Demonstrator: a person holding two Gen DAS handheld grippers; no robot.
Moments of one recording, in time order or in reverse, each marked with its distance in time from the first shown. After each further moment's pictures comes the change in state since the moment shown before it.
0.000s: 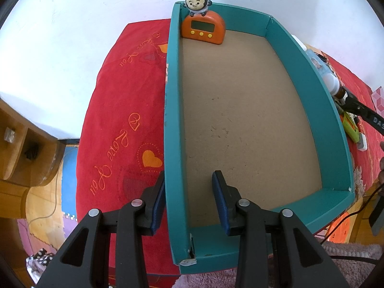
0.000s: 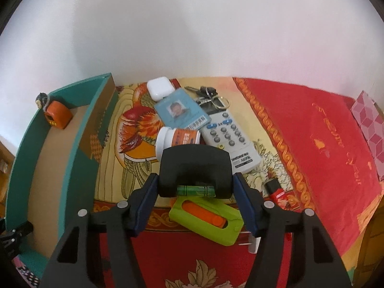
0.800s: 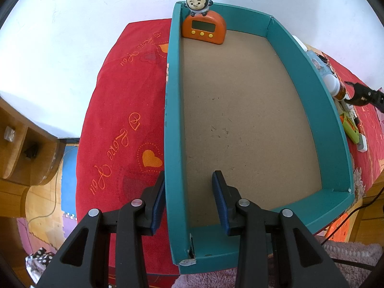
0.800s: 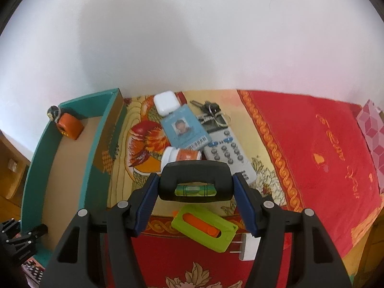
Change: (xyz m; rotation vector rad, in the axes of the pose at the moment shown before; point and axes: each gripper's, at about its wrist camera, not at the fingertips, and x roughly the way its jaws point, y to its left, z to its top) left arm -0.001 0.000 -0.001 0.000 0.001 -0.001; right arm -0.017 0.003 0.033 -0.012 0.003 0.059
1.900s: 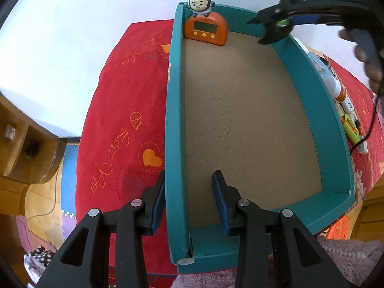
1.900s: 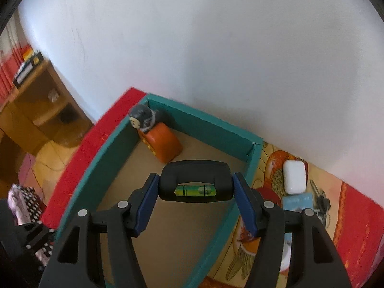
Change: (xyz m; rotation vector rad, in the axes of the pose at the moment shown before) left arm -0.002 0.003 0.000 -0.009 -0.007 0.002; right arm 0.048 0.178 0.083 -0.466 0.119 0.267
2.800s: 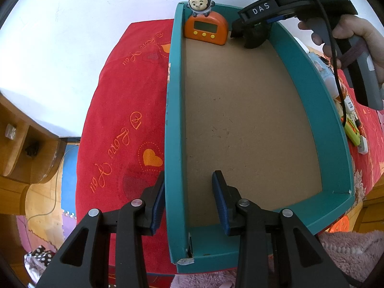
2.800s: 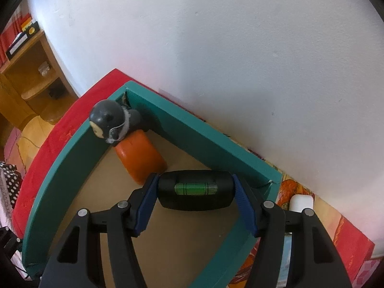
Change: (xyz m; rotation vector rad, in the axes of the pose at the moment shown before) left arm 0.000 -0.001 -0.001 0.002 0.000 0.000; right arm 0.061 0.002 0.024 -0.115 0.061 -0.062
